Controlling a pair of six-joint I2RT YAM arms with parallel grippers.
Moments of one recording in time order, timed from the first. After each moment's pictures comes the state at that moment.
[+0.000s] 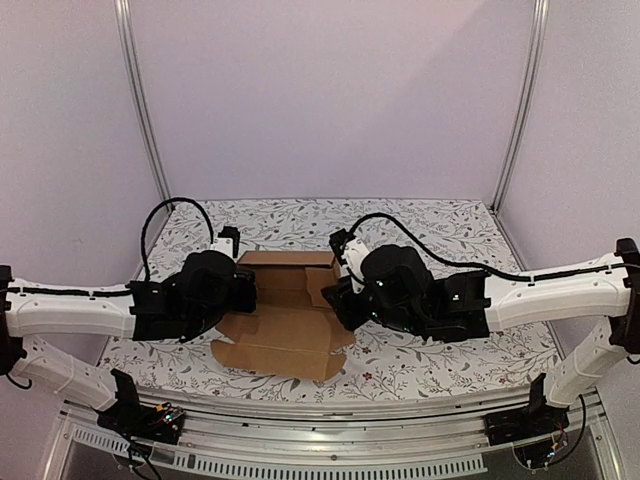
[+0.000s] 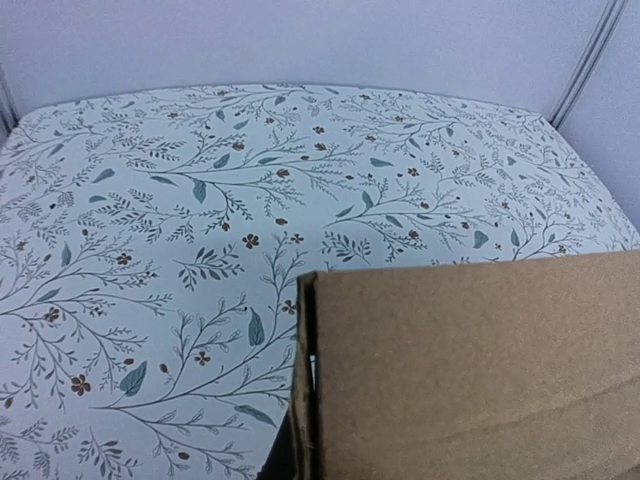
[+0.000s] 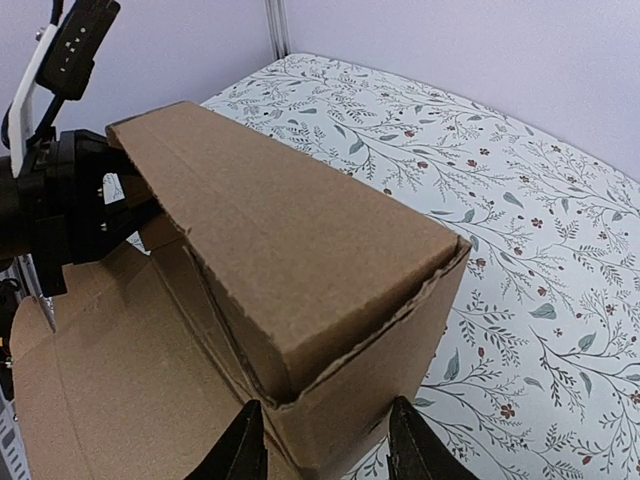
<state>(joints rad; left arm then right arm) -1.00 1.21 0.66 0.00 -0.63 -0.54 1.24 1.52 1.05 -0.04 0.44 0.35</state>
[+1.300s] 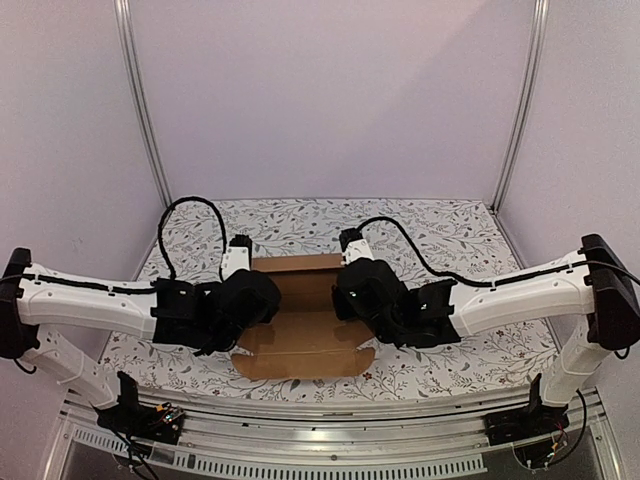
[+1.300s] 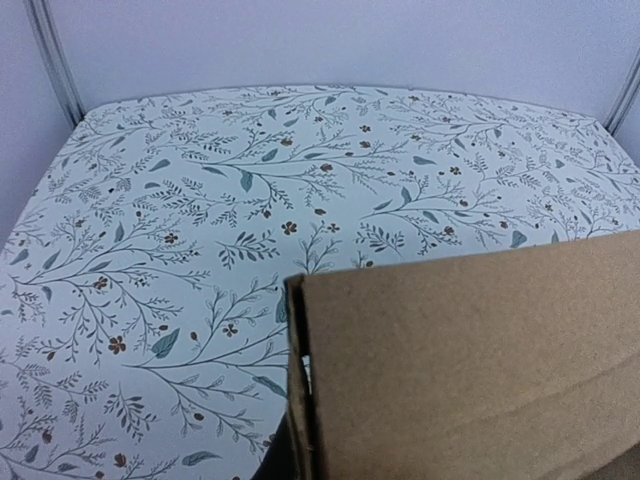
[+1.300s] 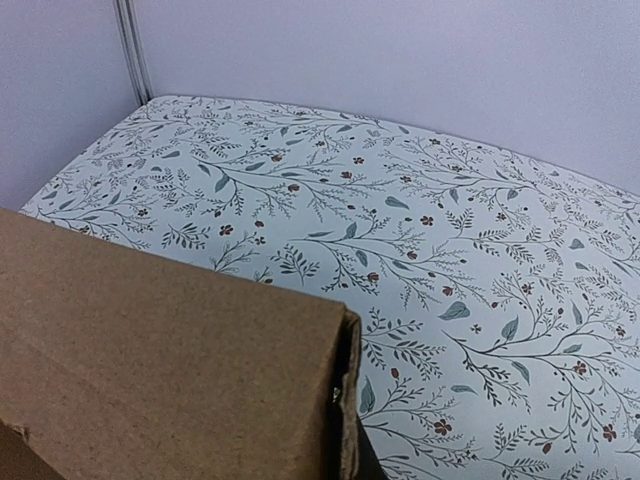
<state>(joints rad) -1.20 1.37 0.85 -0.33 -0.95 -0.80 1.23 1.68 1.07 0.05 0.78 0.45</state>
